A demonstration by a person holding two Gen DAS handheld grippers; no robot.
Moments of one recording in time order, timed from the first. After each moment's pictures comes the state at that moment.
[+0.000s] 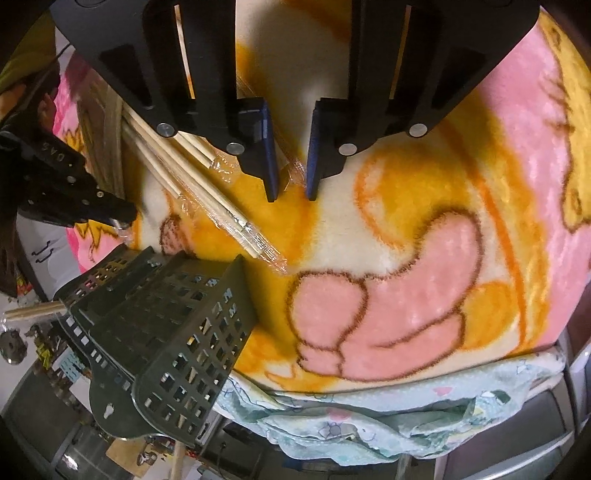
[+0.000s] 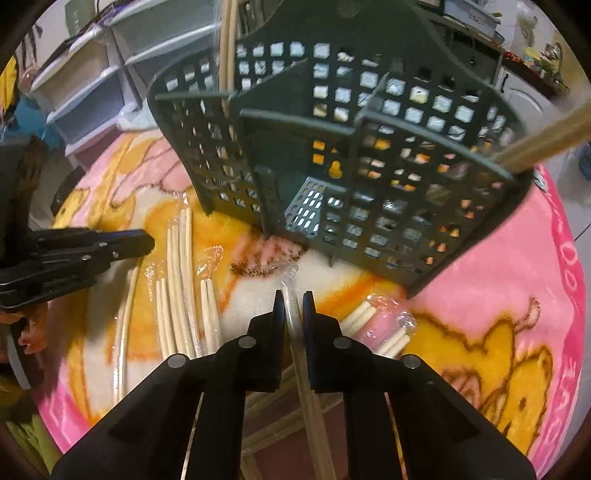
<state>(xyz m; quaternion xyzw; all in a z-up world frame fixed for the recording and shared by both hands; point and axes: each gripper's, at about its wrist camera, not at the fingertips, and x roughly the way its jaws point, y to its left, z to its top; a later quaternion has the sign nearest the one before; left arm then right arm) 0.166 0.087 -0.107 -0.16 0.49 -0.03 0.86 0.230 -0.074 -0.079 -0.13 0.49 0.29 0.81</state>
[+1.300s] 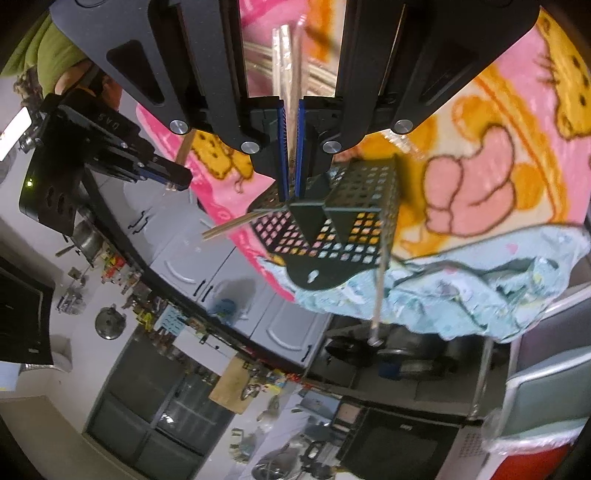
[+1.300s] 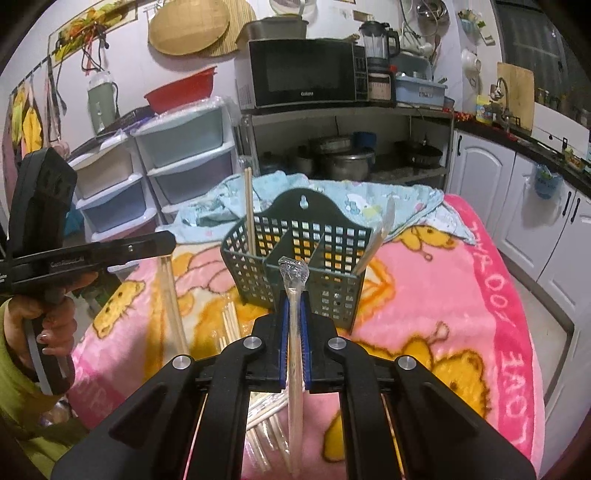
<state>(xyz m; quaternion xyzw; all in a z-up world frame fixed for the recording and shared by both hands) 0.130 0.038 0.044 -0.18 0.32 -0.18 0.91 0.149 -0.145 0.055 -0.04 0.32 0.29 0.90</state>
